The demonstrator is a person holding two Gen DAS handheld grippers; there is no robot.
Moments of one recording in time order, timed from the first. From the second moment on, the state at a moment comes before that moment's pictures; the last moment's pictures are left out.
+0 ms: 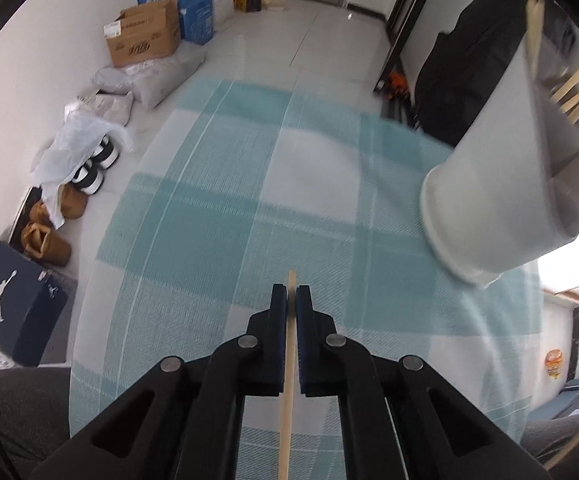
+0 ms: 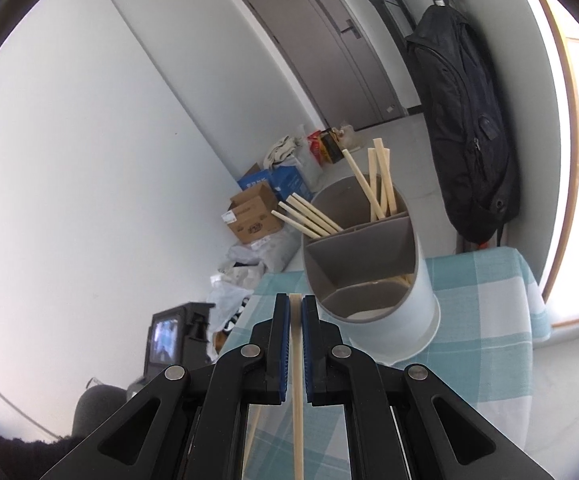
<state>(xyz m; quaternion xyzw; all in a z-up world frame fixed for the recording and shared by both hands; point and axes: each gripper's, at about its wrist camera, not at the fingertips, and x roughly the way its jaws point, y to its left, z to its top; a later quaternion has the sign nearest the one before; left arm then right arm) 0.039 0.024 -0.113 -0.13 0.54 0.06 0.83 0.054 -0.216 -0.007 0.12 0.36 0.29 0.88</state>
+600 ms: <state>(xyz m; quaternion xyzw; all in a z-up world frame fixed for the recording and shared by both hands) 0.007 0.009 -0.027 -0.12 0.39 -0.04 0.91 0.042 -0.208 0.004 0.10 0.27 0.26 0.92</state>
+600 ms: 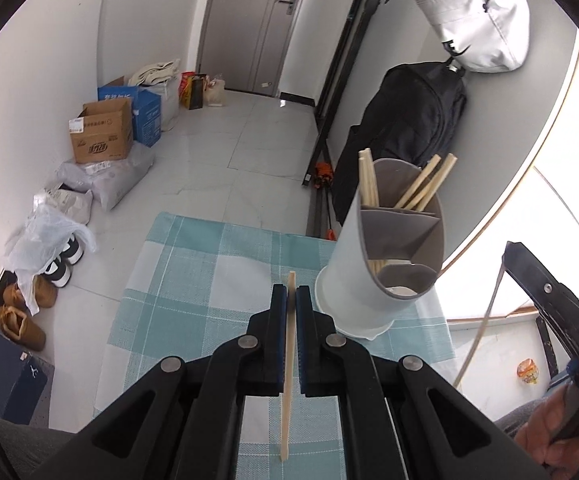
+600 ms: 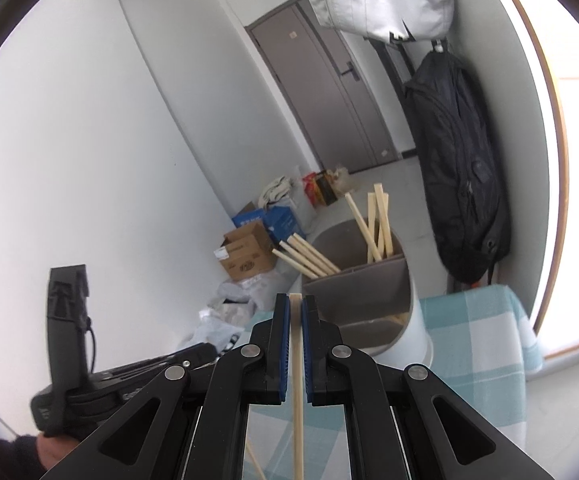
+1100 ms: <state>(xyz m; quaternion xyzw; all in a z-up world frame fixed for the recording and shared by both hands) 0.006 -0.006 0.016 -0.10 0.36 -0.09 0.92 0.050 -0.209 0.033 0.10 0.24 0.24 0.94</state>
